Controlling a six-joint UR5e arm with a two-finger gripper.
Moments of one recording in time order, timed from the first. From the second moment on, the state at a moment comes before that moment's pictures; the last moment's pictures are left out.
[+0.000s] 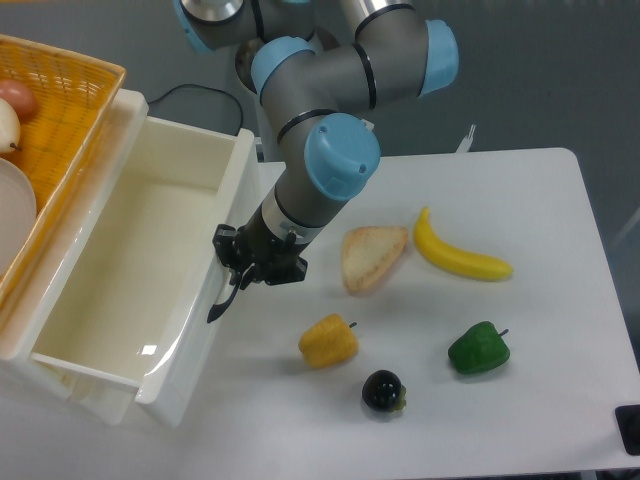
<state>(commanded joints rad) 2.40 -1.87 -1.51 -1.44 1.10 0.60</state>
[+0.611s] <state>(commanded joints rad) 2.41 -1.88 -1.51 -1.43 1.09 0.60</state>
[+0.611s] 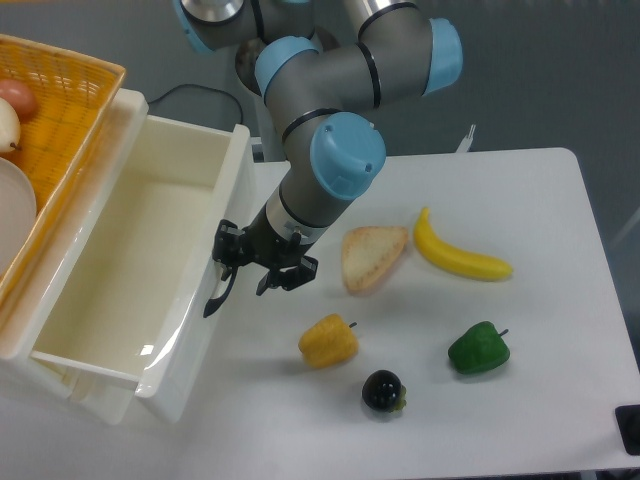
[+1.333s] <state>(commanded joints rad) 2.48 -1.87 -1.49 -1.39 1.08 0.60</state>
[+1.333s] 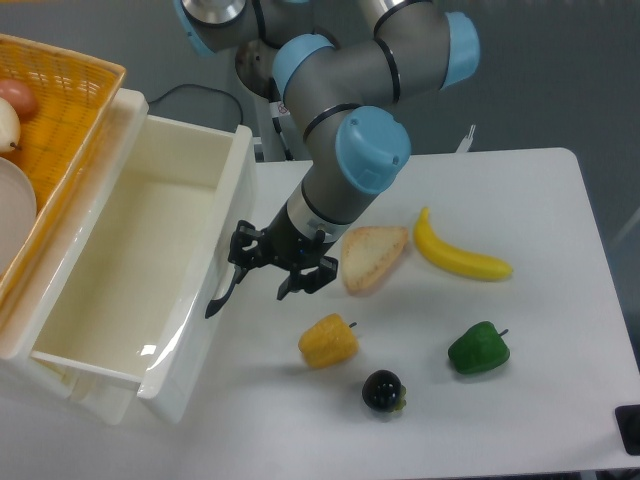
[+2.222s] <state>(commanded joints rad) 2.65 -1.92 -1.49 -1.28 1.33 0.79</state>
